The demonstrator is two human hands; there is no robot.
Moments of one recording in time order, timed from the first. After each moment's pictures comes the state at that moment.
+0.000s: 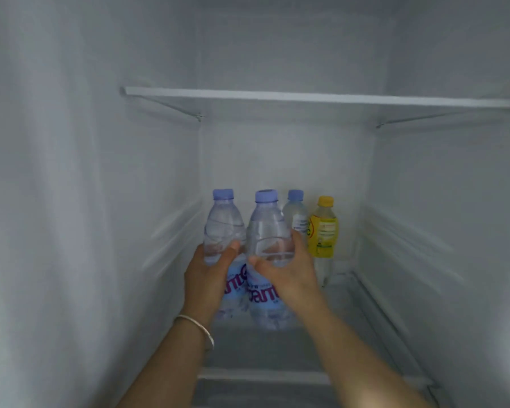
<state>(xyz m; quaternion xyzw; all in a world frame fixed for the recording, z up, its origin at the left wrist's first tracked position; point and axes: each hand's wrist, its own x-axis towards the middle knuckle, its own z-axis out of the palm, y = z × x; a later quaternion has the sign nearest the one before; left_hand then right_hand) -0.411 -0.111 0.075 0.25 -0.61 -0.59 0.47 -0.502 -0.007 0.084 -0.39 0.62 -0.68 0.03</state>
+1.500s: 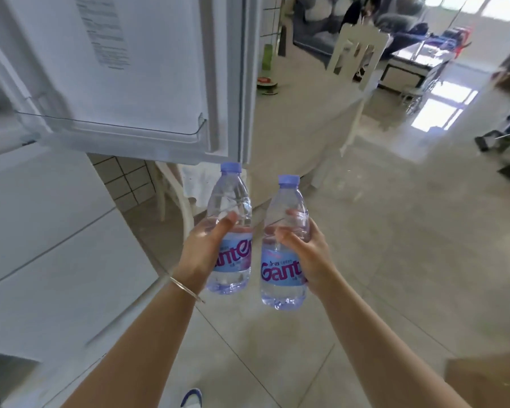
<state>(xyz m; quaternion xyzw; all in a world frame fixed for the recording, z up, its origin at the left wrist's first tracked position) -0.011 0.607 -0.130 0.07 -0.70 -0.70 -0.12 0.027 0.778 -0.133 0.15 0.67 -0.73 -0.04</state>
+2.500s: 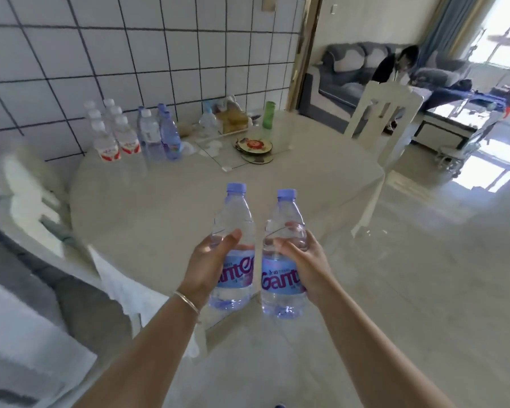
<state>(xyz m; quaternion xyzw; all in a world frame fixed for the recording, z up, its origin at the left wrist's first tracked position) -0.397 0.887 -0.139 0.12 -0.67 -0.73 -0.05 -0.388 1.060 -0.125 0.10 0.68 -0.73 0.02</state>
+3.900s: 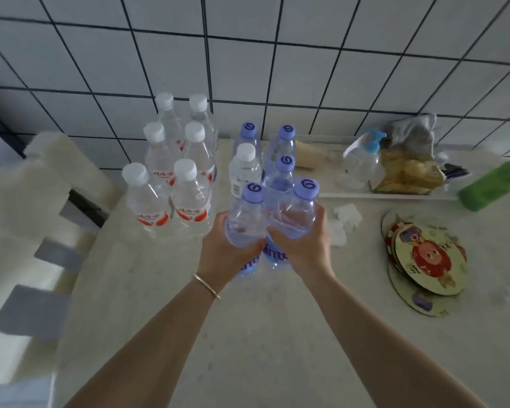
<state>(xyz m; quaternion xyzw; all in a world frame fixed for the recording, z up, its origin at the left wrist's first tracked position) -0.891 0.693 -0.244 0.33 -0.75 -0.54 0.18 -0.969 0.813 -0.218 -0.07 0.82 -0.56 0.10</state>
